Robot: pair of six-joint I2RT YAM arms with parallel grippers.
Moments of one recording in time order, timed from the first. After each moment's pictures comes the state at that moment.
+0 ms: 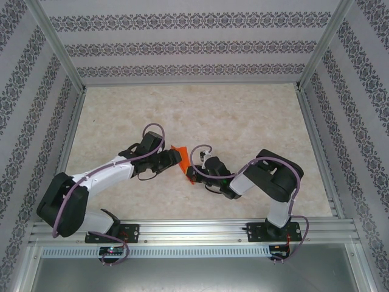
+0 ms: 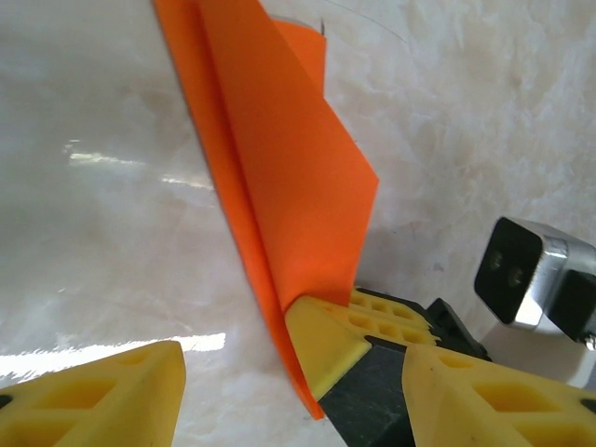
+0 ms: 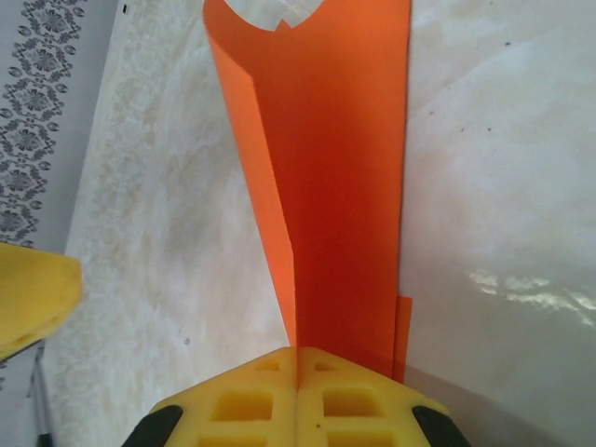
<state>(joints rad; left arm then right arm) -0.57 1.39 0.75 -0.27 0.28 -0.98 0.84 1.85 0.48 0.86 -0.17 0.96</state>
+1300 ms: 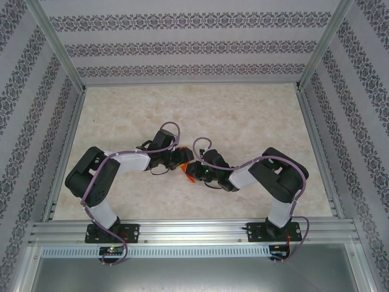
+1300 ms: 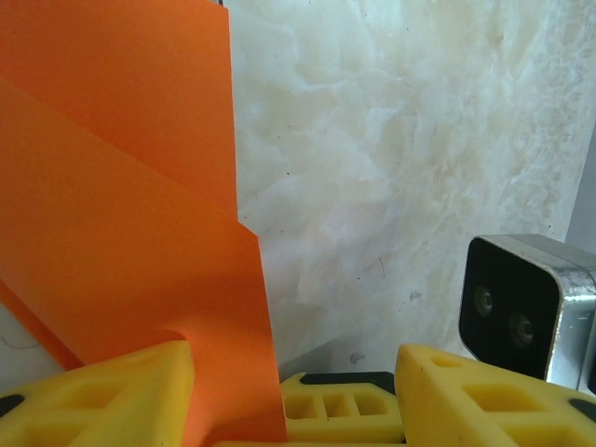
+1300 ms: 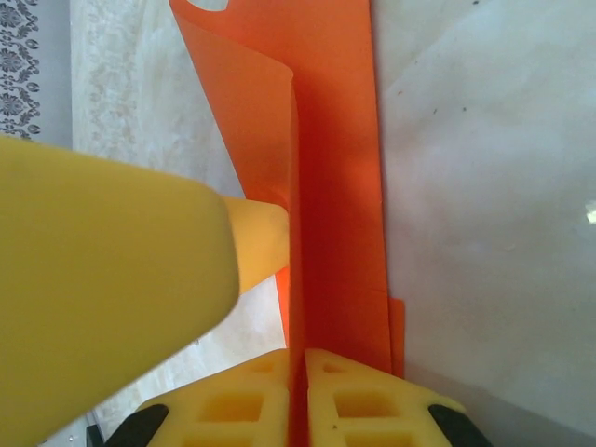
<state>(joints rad) -0.57 1.71 0.81 0.04 0.45 -0.95 0.80 1.81 0.57 0.61 -0.27 1.04</state>
